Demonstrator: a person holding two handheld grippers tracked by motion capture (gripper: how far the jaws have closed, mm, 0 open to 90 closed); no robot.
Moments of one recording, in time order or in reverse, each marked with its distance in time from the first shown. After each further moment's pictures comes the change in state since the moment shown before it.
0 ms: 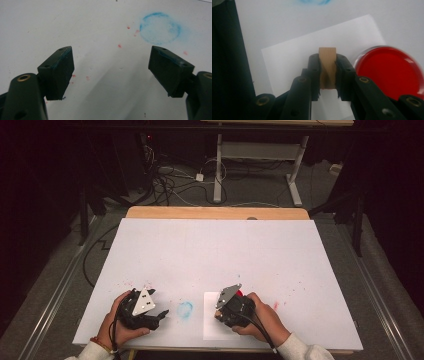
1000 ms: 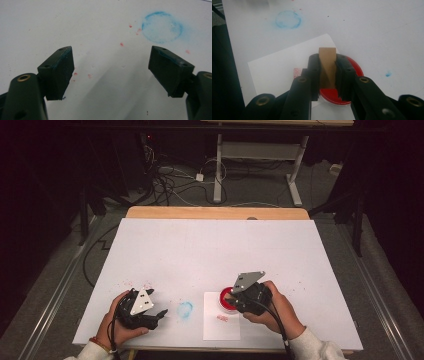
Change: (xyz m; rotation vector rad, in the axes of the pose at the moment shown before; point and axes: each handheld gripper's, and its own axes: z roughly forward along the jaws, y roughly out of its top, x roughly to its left) left arm 0.003 -0.003 -0.001 -0.007 -0.004 -0.013; right arm -0.024 -0.006 -0.043 -0.141 -0.090 0.052
